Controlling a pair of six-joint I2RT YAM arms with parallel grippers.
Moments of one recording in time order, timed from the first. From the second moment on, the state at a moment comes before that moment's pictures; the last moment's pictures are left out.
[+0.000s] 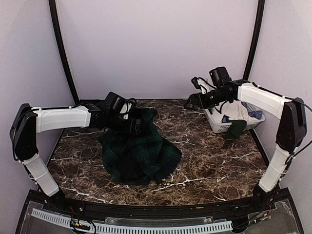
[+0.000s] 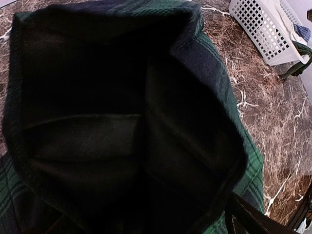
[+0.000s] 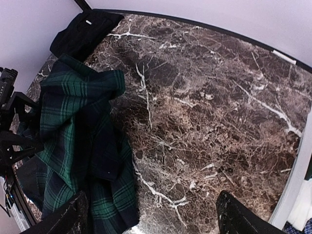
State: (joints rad) left arm -0.65 1.64 1.16 -0.35 0.08 -0.37; right arm 0.41 1.74 1.54 -0.57 -0.41 0.05
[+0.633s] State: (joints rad) left arm -0.63 1.90 1.87 -0.44 0.17 -0.21; right arm 0.31 1.57 1.44 -0.53 -0.47 0.10
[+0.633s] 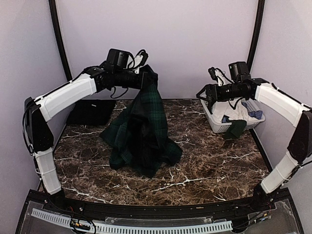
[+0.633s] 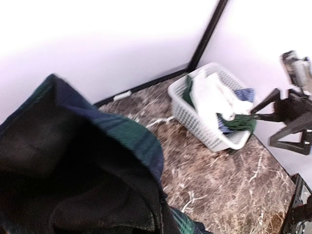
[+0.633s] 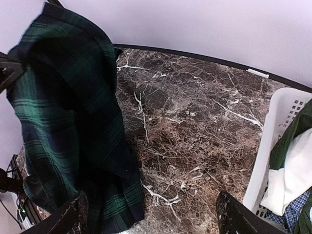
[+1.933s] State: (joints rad) left arm -0.58 1.58 1.30 -0.31 0.16 -0.30; right arm 0.47 1.77 1.28 -0.50 -0.61 0.08
